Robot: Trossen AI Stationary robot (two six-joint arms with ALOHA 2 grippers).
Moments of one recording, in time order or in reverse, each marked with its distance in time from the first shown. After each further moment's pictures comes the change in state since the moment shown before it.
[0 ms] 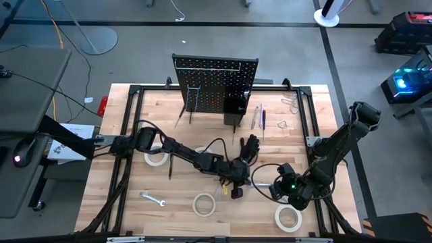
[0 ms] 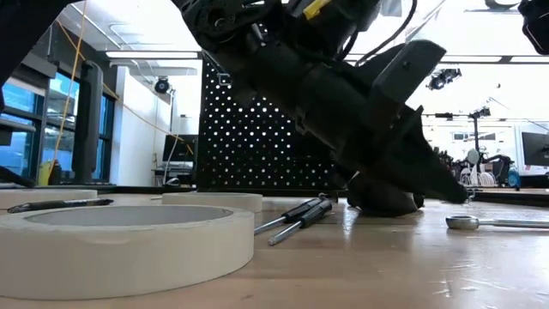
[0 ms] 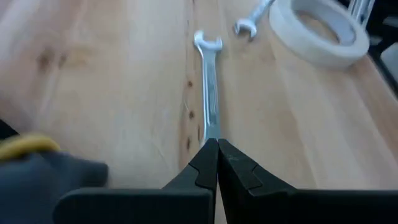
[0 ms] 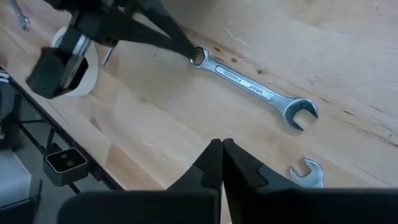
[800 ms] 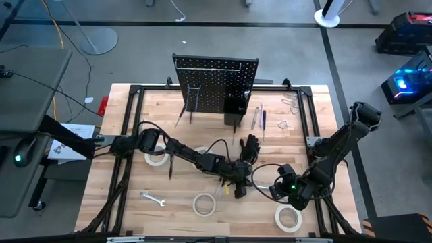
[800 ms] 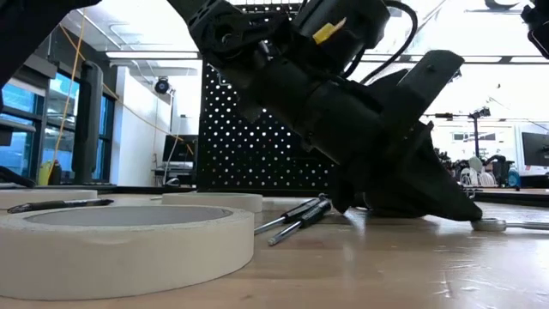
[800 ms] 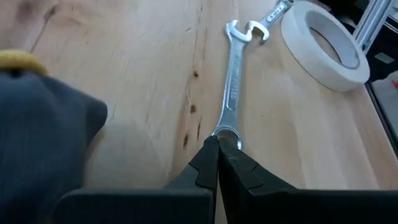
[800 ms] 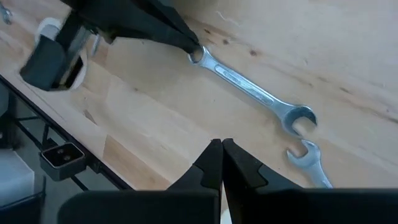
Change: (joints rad) left arm 0.001 0.110 0.012 -0.012 0.042 -0.219; right arm -0.003 0.000 0.000 0.002 -0.070 0.045
